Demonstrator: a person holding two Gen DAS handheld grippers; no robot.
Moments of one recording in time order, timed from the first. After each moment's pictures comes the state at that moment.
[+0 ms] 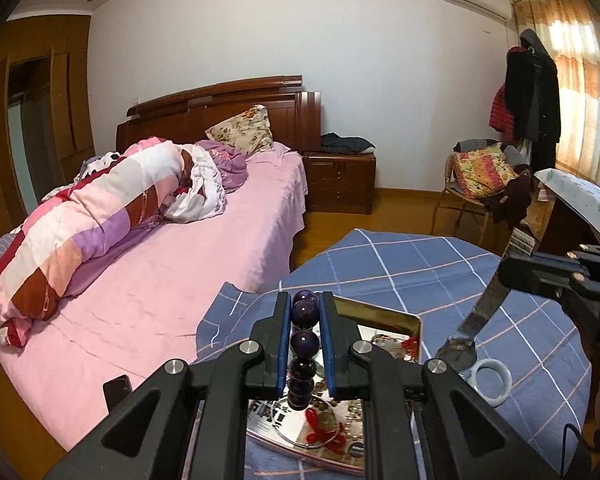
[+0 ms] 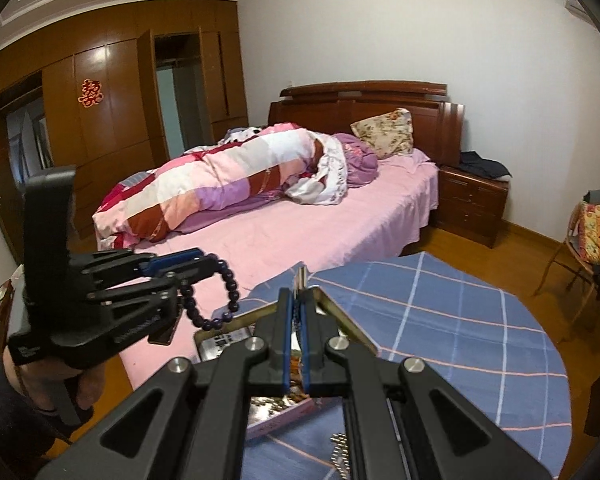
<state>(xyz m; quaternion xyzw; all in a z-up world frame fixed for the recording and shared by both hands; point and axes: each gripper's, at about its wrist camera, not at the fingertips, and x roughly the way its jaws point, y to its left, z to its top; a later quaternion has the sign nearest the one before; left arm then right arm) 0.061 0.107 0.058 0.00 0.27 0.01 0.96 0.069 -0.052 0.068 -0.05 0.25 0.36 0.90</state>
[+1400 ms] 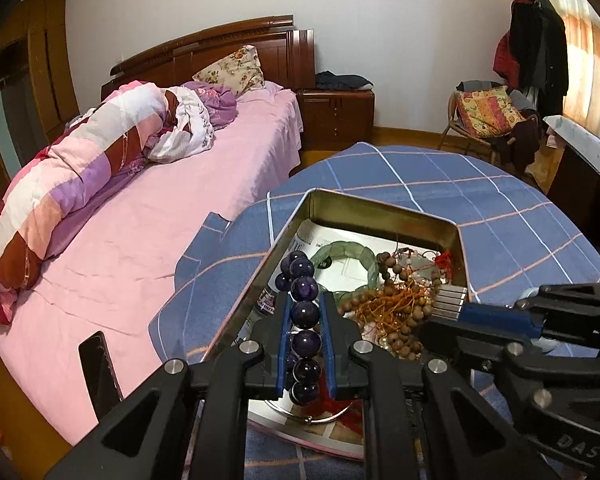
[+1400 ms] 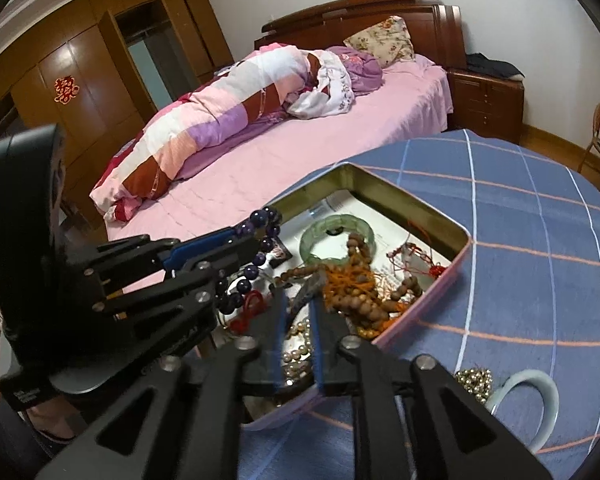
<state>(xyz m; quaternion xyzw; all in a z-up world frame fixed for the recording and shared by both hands) 0.090 0.099 -0.033 0.02 0.37 0.01 0.93 0.092 -0.018 -0.034 0.01 0.39 0.36 0.85</state>
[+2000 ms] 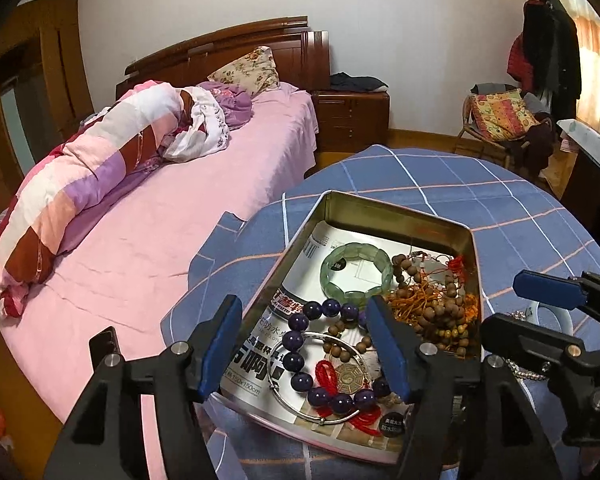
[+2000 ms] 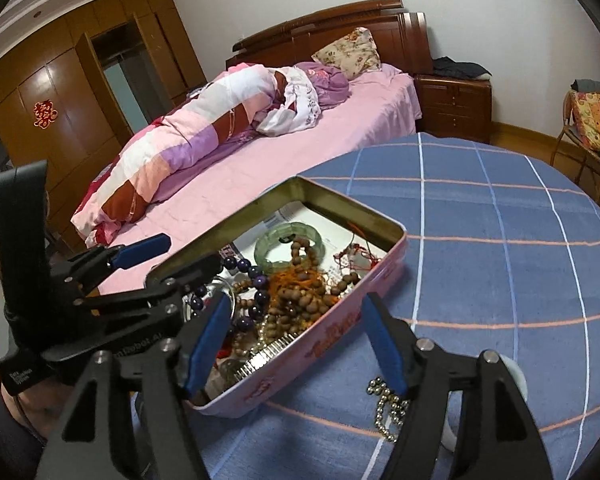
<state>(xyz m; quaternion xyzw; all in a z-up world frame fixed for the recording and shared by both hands) 0.088 0.099 -0.032 0.02 0.36 0.04 0.93 0.091 -0.049 -0.031 0.04 0.38 0.31 0.87</state>
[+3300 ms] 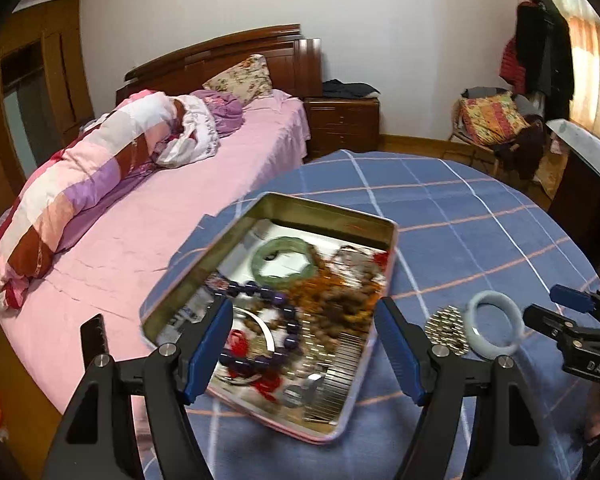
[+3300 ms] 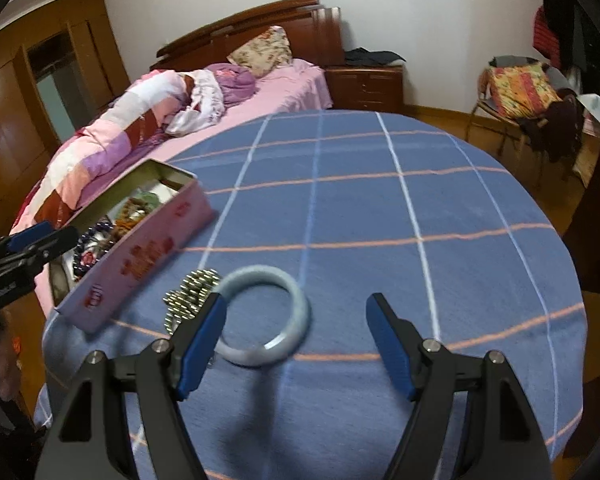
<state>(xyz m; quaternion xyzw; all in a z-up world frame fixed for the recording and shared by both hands) 0.061 0.025 -0.023 0.02 0.35 0.04 0.93 0.079 -0.185 -0.060 0.03 0.40 0.18 0.90</state>
